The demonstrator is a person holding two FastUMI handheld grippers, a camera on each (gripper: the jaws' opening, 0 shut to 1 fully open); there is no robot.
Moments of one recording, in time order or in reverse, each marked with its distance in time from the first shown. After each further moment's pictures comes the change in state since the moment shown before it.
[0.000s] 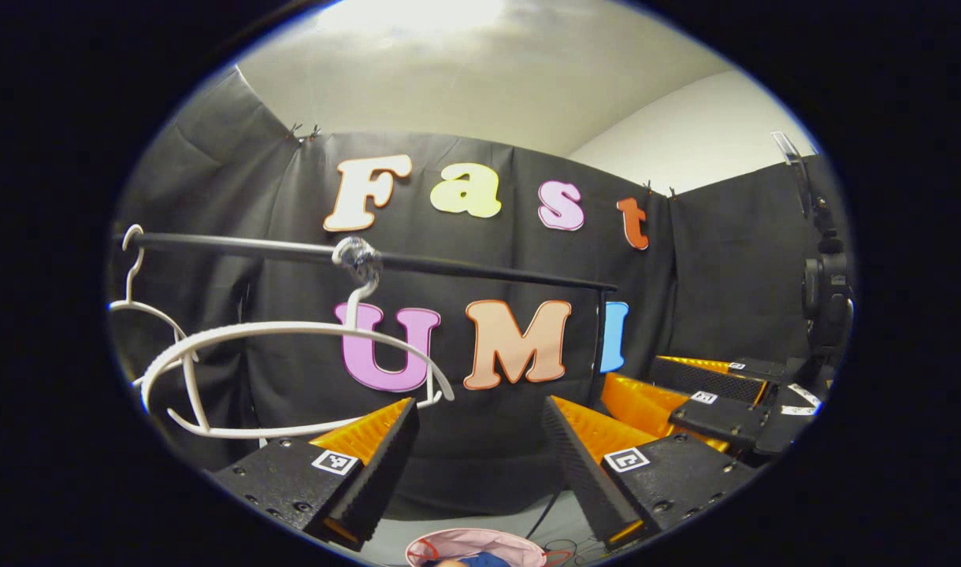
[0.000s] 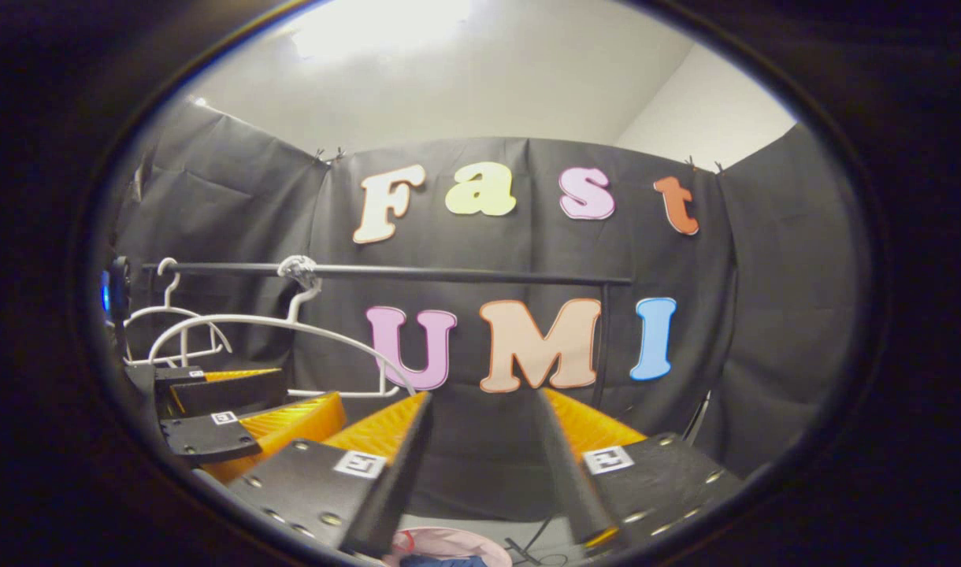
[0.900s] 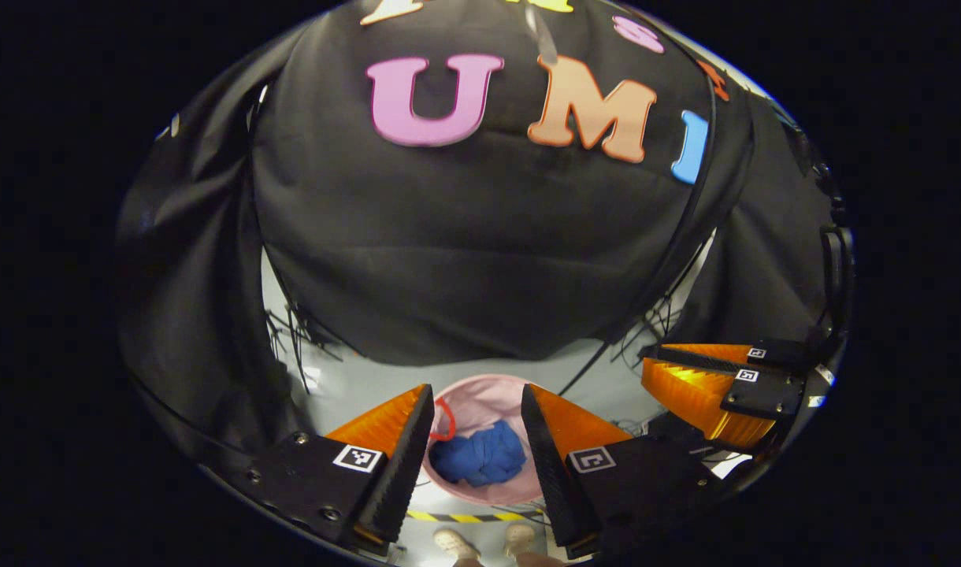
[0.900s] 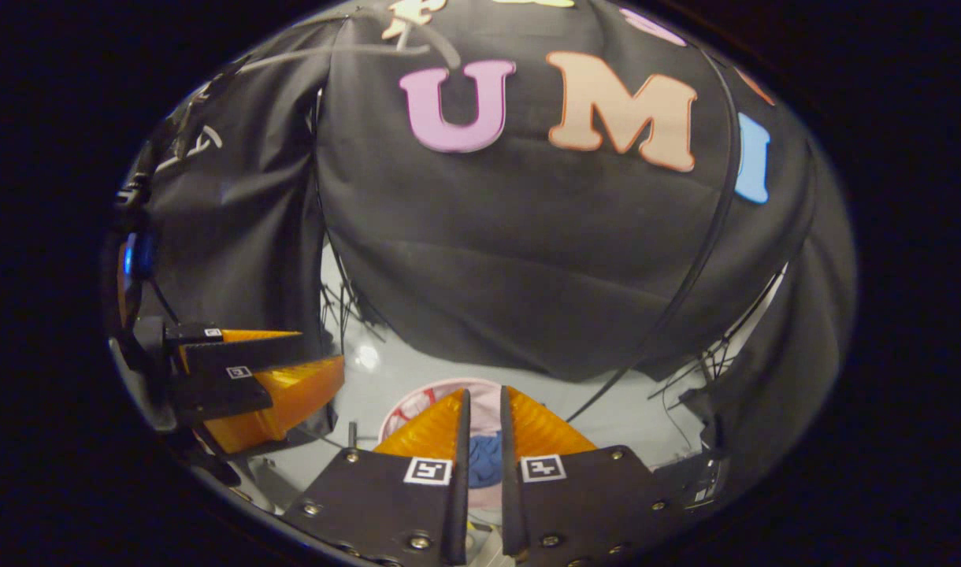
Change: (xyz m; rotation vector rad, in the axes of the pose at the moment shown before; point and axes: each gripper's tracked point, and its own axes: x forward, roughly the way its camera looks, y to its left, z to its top) left arm -0.002 0.041 -0.287 -0.125 0.705 0.119; right arm 0.022 0.052 -0.314 -0.044 0.699 0.187
